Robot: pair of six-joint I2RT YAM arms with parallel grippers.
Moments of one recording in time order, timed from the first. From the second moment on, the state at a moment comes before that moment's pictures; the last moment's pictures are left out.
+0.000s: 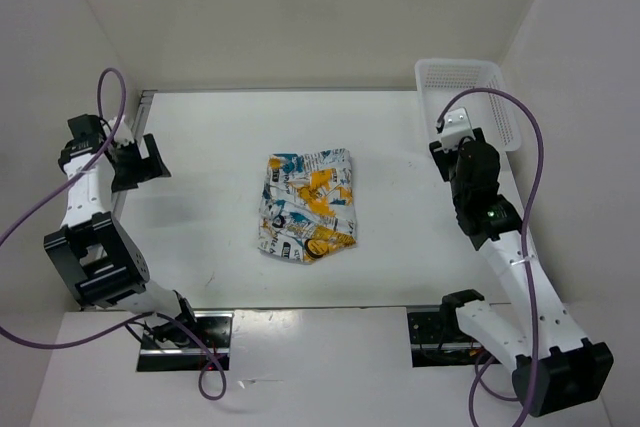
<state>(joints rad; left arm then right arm) 0.49 1.53 1.26 -0.75 0.31 0.07 0.21 0.89 0.86 -0.24 0.39 -0.43</state>
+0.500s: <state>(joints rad) 0.51 1.51 1.24 -0.74 0.38 0.07 0.20 0.79 0.79 -0.27 0.36 -0.37</state>
